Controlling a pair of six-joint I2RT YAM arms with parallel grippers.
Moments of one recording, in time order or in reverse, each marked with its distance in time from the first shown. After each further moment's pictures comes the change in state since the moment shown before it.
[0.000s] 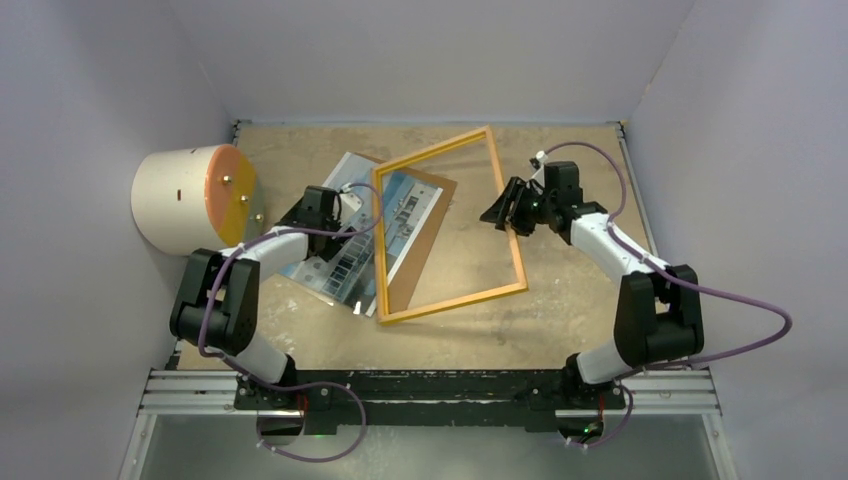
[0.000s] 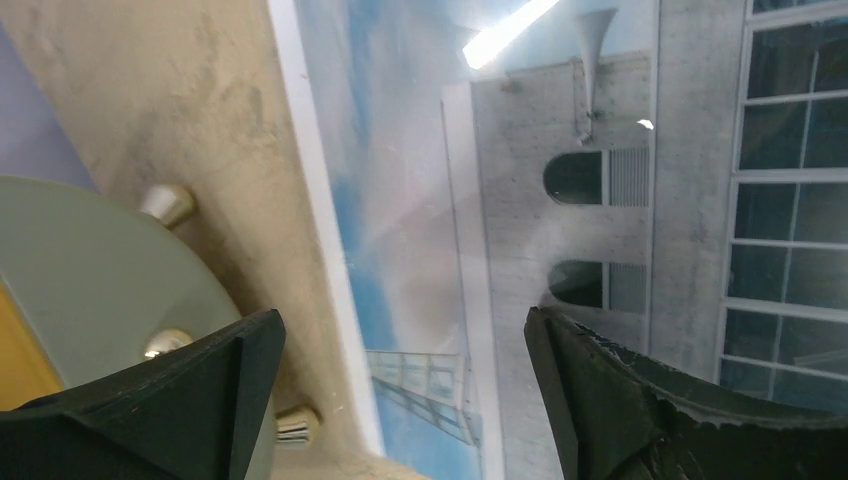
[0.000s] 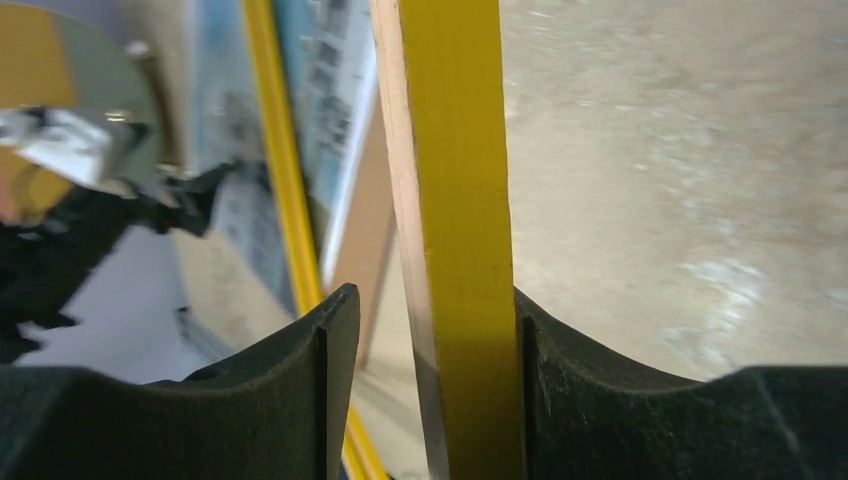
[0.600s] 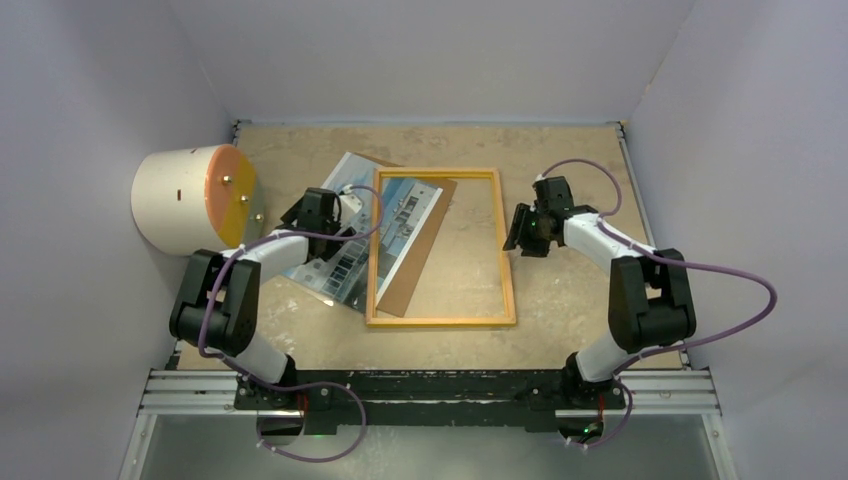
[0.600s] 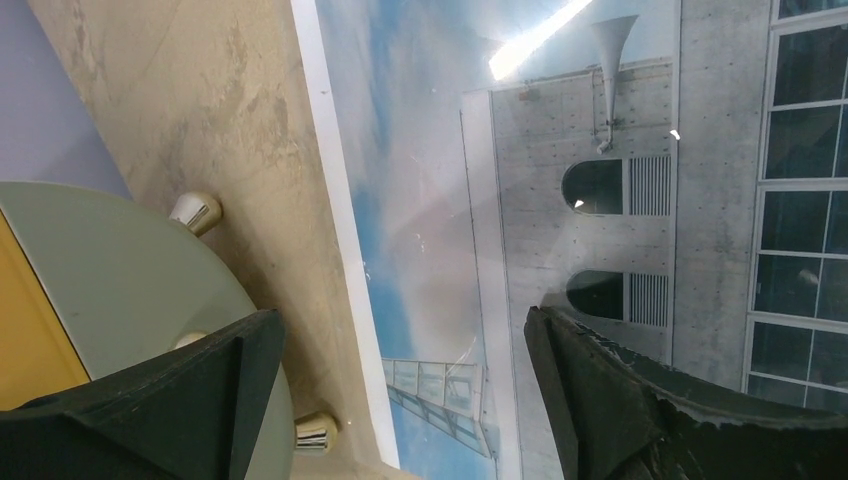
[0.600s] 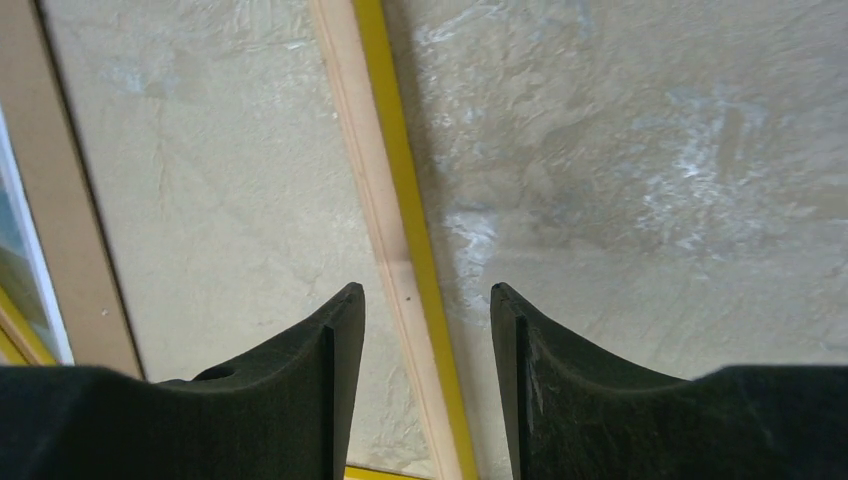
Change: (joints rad) left arm -0.011 -0.006 -0.034 0.087 -0.041 0.063; right arm 0.000 0.099 -0.020 -0.223 0.352 -0.215
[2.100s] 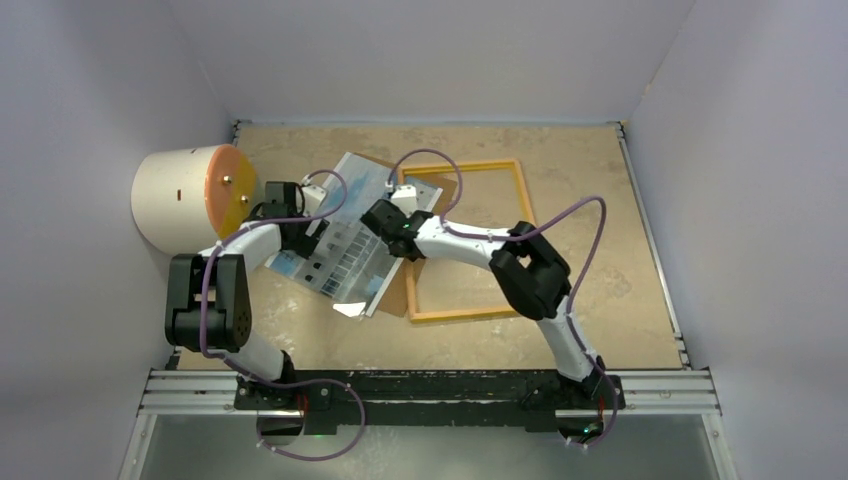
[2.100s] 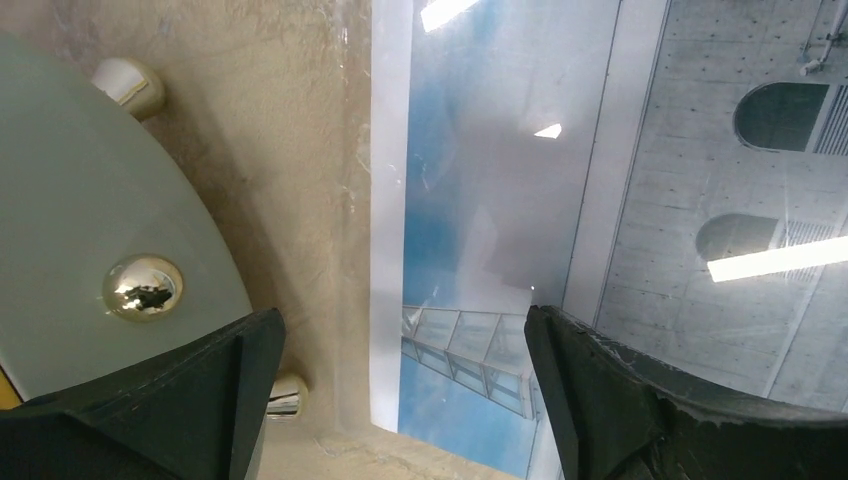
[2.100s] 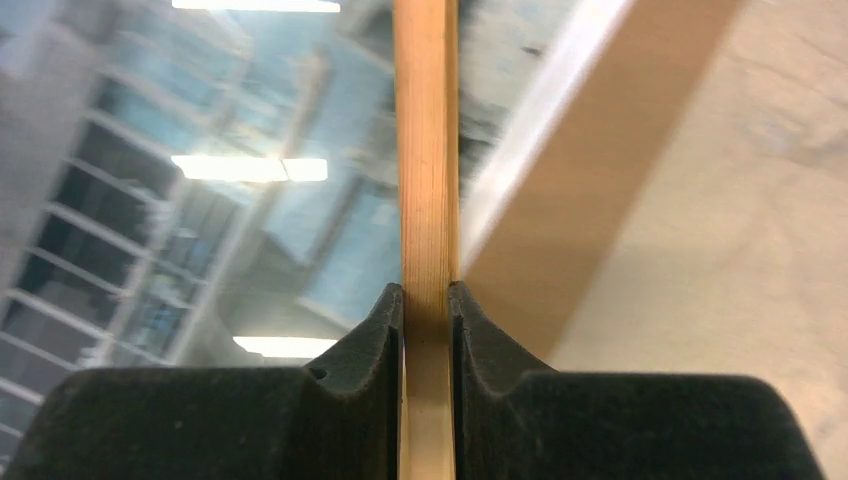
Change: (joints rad) left arm 0.236 0.000 0.063 -0.168 0.200 -0.129; right arm 0.776 0.625 0.760 -0.133 0.722 0.270
